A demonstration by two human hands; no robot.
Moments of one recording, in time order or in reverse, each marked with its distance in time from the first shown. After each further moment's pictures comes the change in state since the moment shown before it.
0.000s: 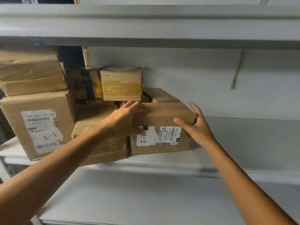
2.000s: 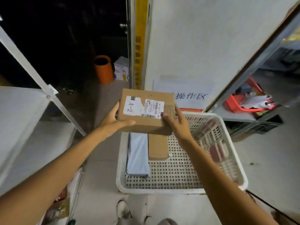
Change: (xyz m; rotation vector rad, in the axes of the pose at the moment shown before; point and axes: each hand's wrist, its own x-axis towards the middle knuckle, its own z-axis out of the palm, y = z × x) left_hand -0.195 0.693 0.518 -0.849 -1.399 0.515; right_hand -0.694 0.123 -0.433 -0.091 1.528 0.729
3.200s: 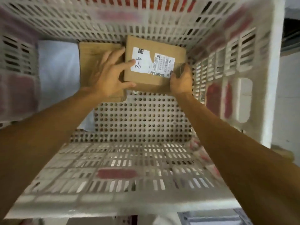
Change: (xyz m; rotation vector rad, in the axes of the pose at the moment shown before) left_hand 0.208 -0.246 0.351 0.833 -0.191 0.102; right_hand 0.166 0.409 -0.187 -0.432 0.110 0.567
